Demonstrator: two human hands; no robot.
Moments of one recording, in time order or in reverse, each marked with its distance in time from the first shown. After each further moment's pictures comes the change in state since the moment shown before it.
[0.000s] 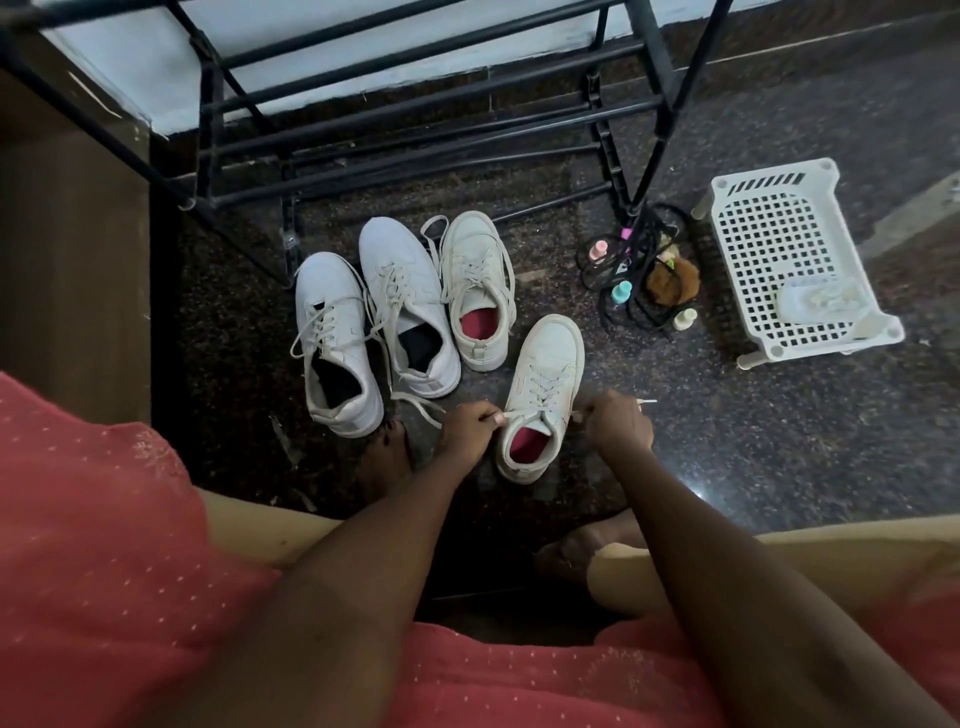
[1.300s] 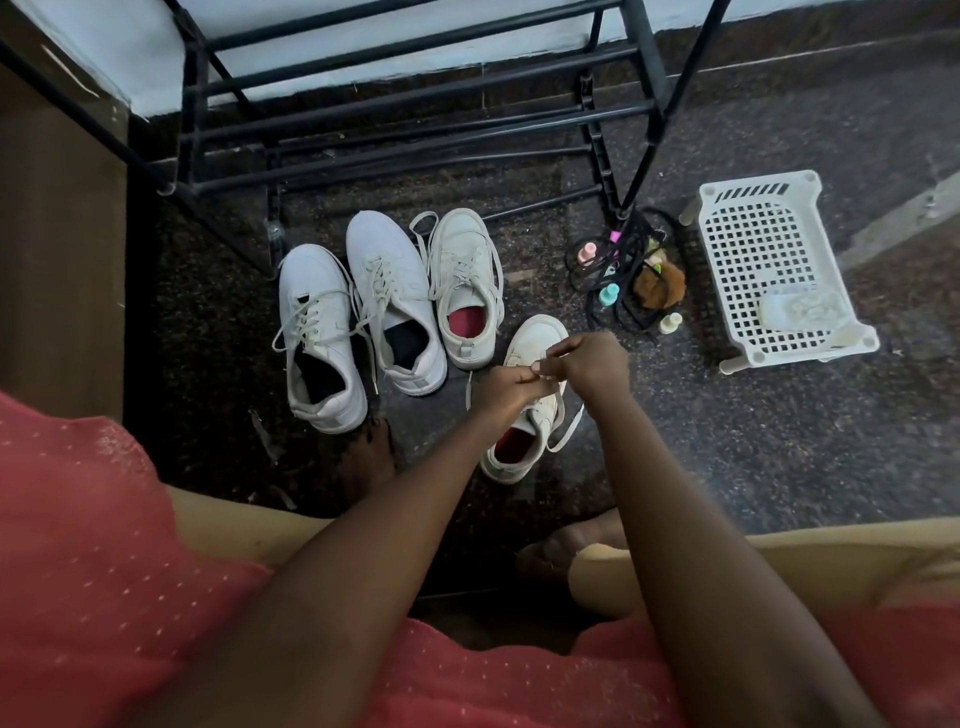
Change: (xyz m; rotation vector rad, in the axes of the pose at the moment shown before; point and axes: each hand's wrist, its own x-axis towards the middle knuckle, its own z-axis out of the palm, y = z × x) left_hand 0.006 0.066 0.014 -0.562 -0.199 0.076; right_hand 0.012 -0.042 -0.055 0.639 0.015 0.001
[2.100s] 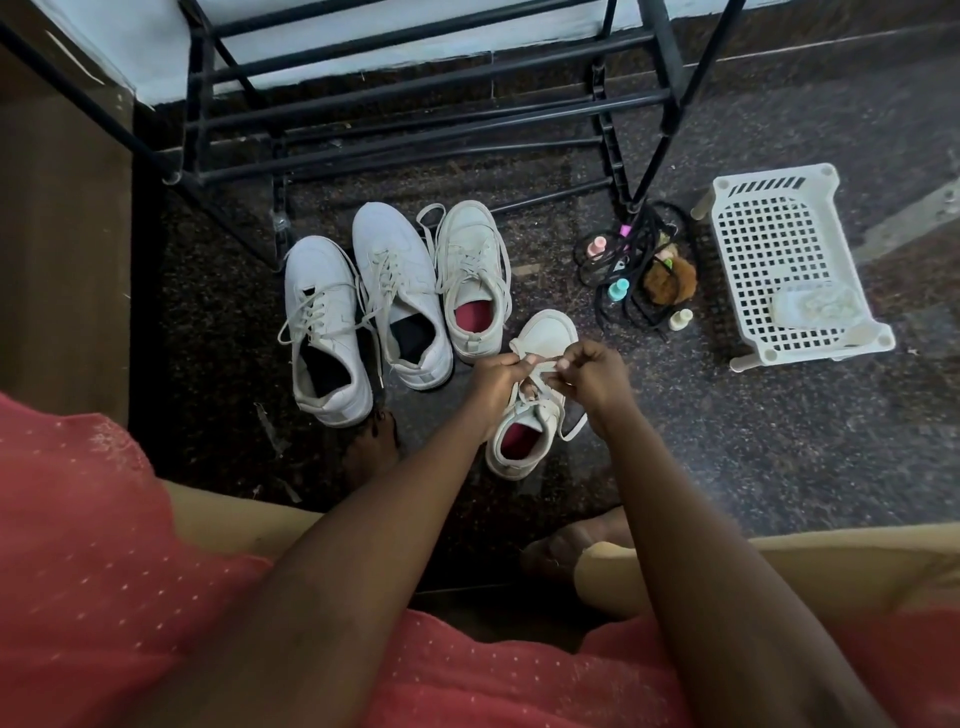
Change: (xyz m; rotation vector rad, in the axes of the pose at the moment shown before) left_hand 0.013 -0.008 -0.010 -0.328 0.087 -0.108; right_hand -0.002 0.027 0.015 0.542 -0.128 0.051
